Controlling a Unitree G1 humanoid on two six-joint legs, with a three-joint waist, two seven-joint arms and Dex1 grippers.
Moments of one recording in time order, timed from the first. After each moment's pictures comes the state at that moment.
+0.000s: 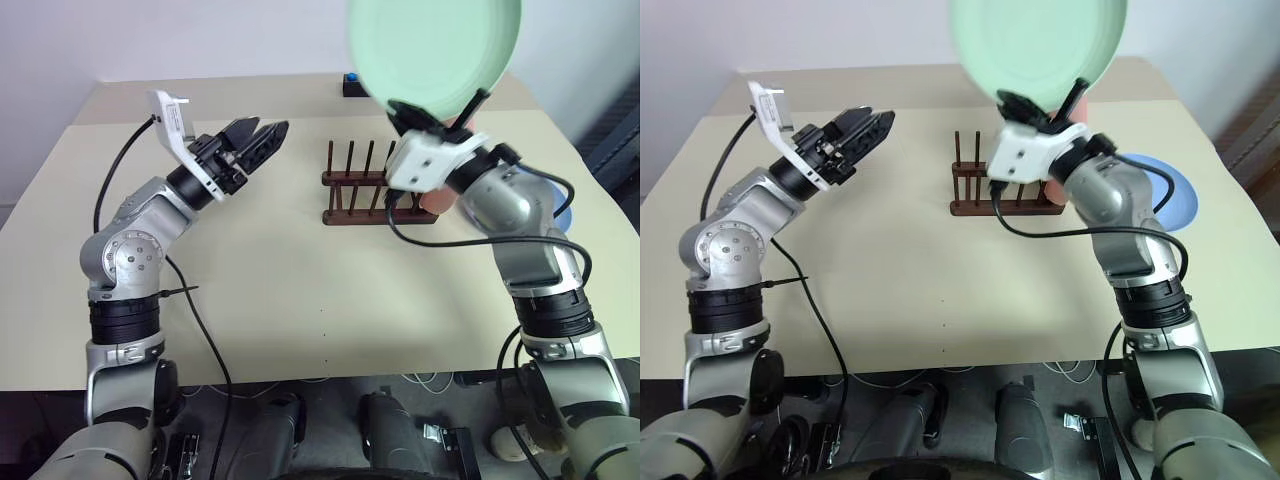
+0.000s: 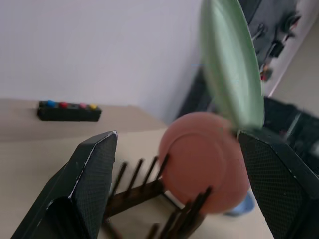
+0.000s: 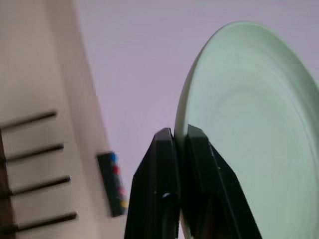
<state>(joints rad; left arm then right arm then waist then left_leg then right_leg) -0.66 0.44 0.22 -0.04 -0.79 0.62 -0.57 -0.72 -0.51 0.05 -0.08 -0.39 -0.07 0.46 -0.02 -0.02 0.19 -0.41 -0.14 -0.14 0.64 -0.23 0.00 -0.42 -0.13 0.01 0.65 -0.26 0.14</state>
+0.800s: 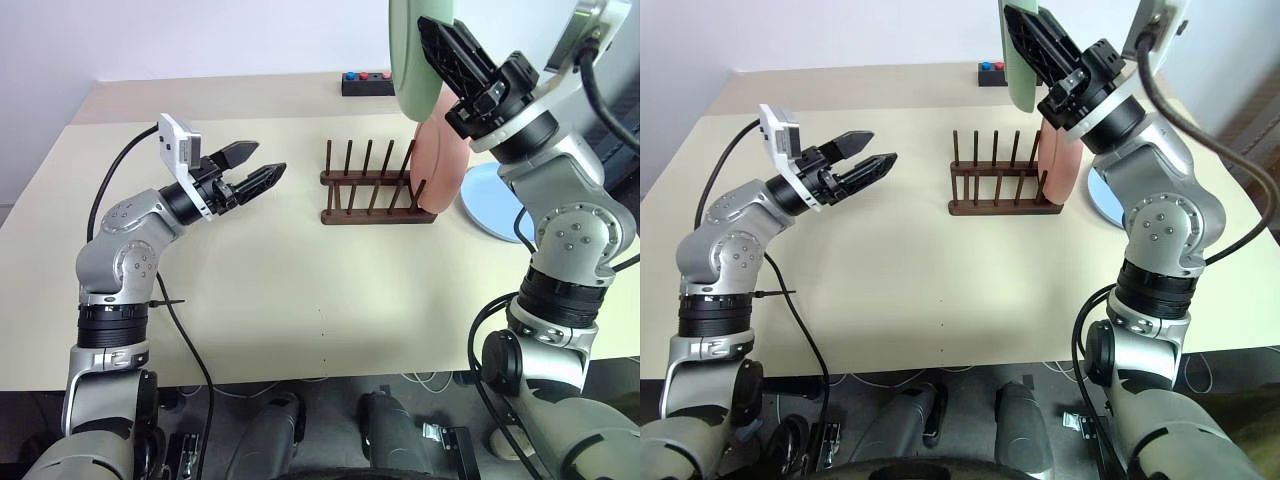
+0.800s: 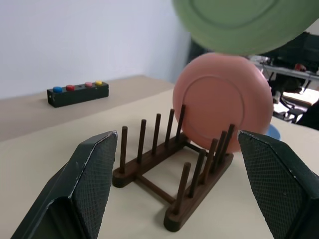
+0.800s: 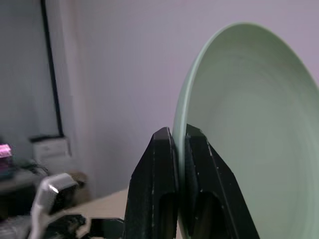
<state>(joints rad) -0.62 0.50 0.15 0.02 -0.61 0.48 -0.83 -0.83 -0.34 -0.35 -0.19 0.89 0.69 0.52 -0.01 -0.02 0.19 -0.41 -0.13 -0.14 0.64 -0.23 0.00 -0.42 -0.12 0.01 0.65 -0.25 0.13</state>
